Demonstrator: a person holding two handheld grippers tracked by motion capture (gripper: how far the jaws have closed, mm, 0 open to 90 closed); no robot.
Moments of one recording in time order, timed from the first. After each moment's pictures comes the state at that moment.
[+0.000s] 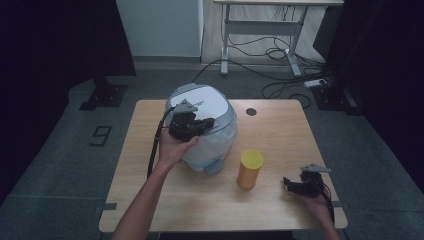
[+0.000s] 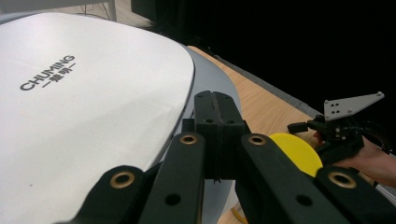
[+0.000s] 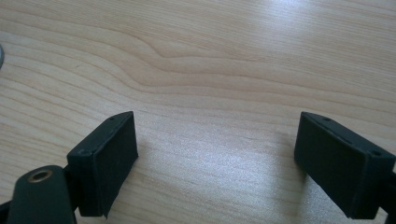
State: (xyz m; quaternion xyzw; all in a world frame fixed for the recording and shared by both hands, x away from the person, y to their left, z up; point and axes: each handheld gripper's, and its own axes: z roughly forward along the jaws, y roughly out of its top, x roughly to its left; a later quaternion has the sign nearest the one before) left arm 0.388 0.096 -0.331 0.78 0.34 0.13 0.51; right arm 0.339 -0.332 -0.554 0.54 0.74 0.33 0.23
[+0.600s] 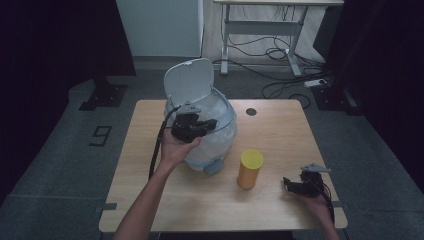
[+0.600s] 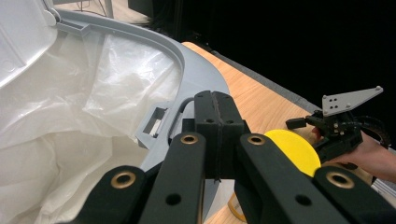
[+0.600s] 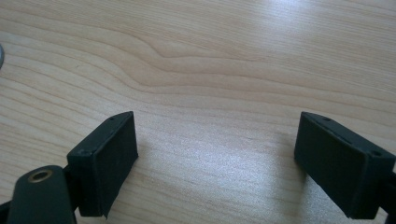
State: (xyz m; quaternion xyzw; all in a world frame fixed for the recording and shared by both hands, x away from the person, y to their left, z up) left arm 0.388 0.091 -0.332 0.79 0.34 0.12 0.50; right arm 0.339 -0.332 -0.554 0.54 0.74 0.33 0.23
